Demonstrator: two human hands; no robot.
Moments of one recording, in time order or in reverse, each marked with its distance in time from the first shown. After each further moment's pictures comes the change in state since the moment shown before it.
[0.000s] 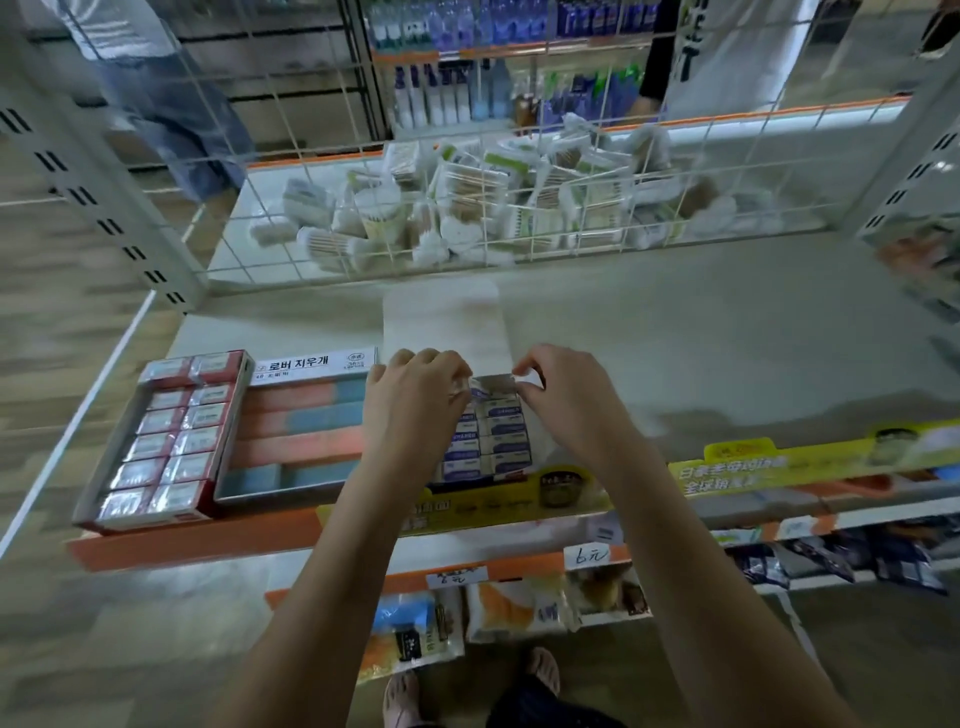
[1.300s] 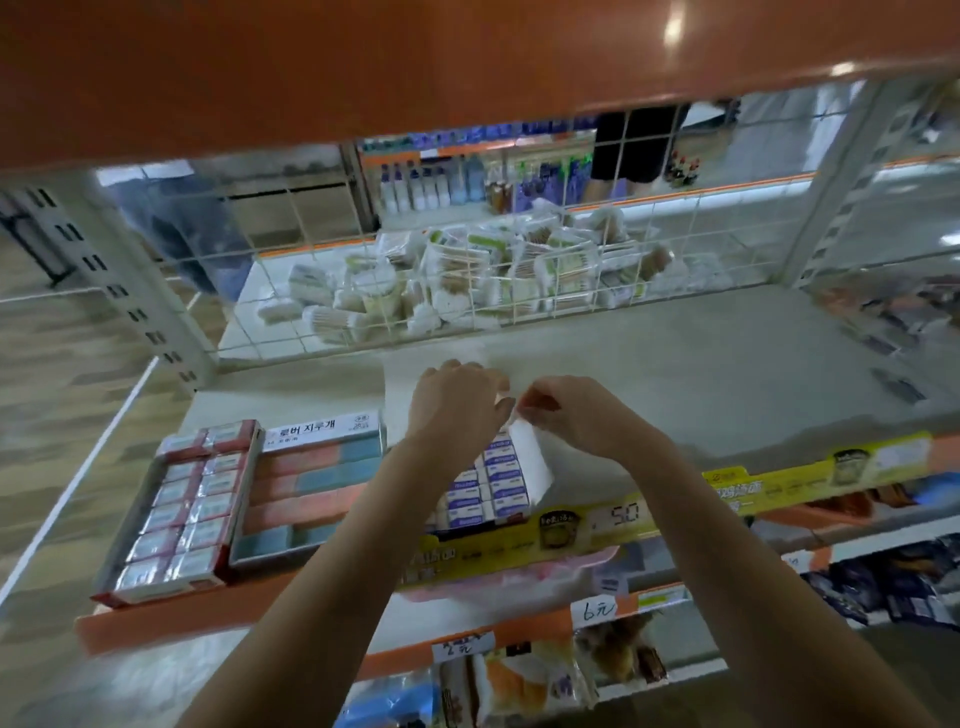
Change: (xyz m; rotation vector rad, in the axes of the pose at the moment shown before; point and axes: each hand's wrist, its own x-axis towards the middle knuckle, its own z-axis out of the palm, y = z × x) left_hand 0.037 0.033 -0.021 0.135 -0.095 0.253; right_hand 0.014 0.019 -0.032 0.001 -0.135 -0.146
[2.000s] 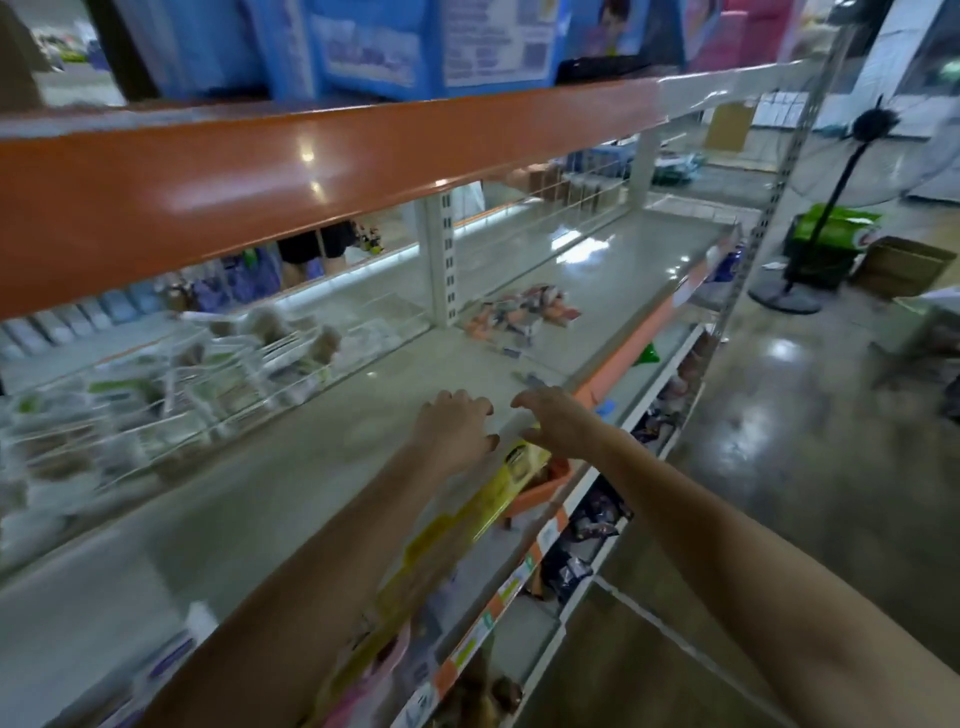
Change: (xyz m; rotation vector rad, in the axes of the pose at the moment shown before) left_hand 0.118 0.260 0.060 0.015 -0.199 0.640; right_hand -0.155 0.200 -0.118 -0.324 0.216 0.662
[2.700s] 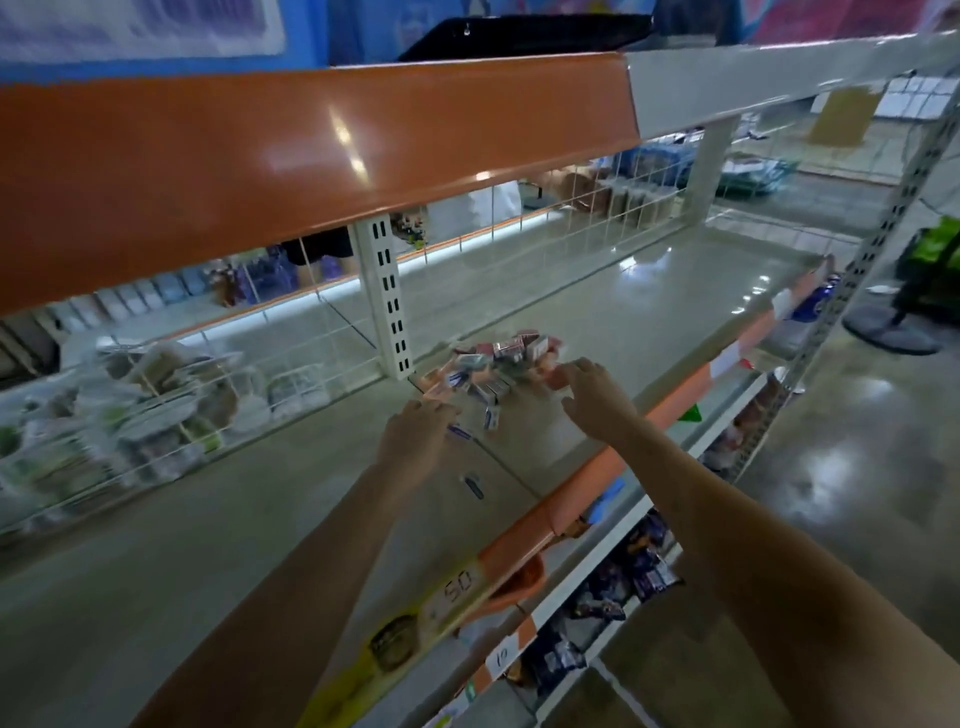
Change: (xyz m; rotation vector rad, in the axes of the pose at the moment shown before) left_hand 0.201 0.008 0.033 -0.053 0.123 -0.179; right_hand 0.179 0.202 -0.036 0.092 0.180 0.035
